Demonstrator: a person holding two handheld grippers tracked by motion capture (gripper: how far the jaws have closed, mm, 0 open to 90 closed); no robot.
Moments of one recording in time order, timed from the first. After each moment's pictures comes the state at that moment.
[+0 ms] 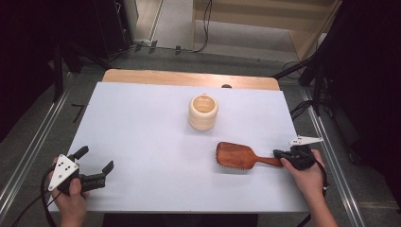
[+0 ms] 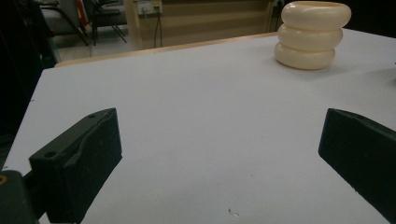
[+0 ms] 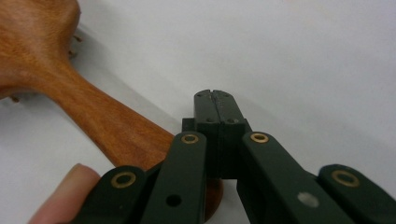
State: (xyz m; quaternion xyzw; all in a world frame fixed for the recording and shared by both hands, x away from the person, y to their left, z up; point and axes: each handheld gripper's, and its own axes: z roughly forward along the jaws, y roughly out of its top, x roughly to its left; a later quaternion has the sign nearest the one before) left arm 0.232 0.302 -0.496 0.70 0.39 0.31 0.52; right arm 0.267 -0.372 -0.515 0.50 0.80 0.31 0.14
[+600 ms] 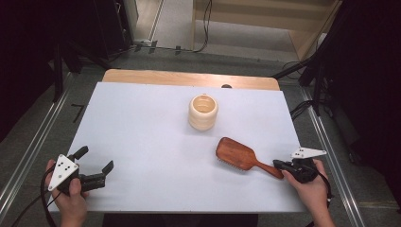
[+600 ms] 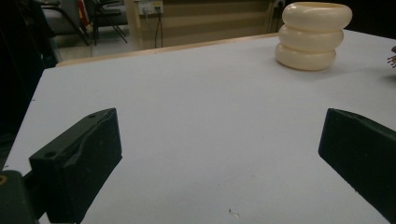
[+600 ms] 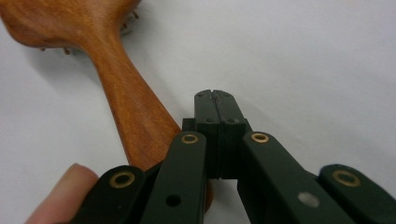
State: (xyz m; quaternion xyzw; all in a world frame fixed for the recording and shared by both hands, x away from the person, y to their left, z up) left arm 0.232 0.302 -0.496 0.70 0.39 0.31 0.52; right arm 0.232 -0.366 -0.517 0.46 0.81 0.33 0.14
